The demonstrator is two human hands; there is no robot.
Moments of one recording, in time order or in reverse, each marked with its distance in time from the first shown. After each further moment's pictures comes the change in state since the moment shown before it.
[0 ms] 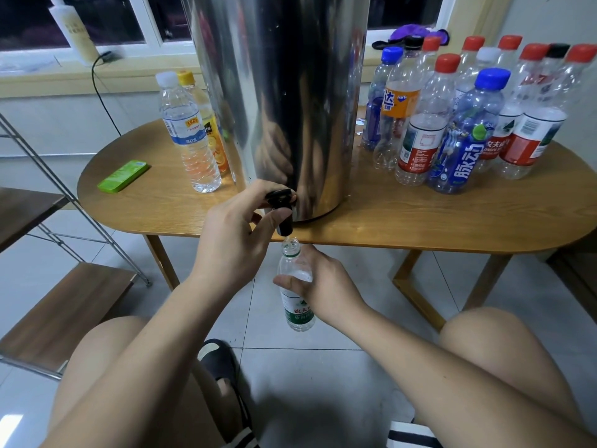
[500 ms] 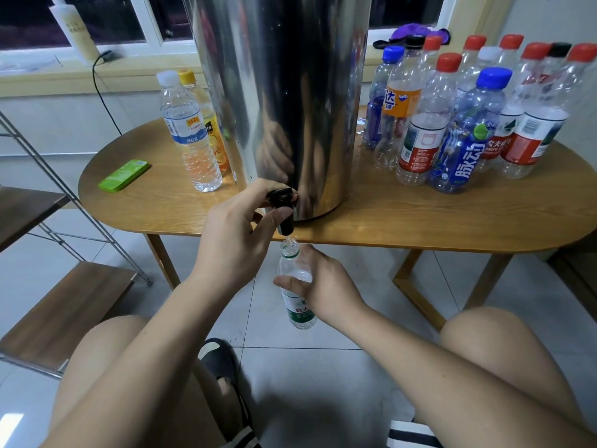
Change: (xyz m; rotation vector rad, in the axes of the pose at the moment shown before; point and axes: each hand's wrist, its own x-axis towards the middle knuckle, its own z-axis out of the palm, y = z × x) left_hand 0.000 0.001 0.000 -0.010 -0.003 -0.004; right_hand 0.001 0.003 0.003 -0.042 -0.002 -0.029
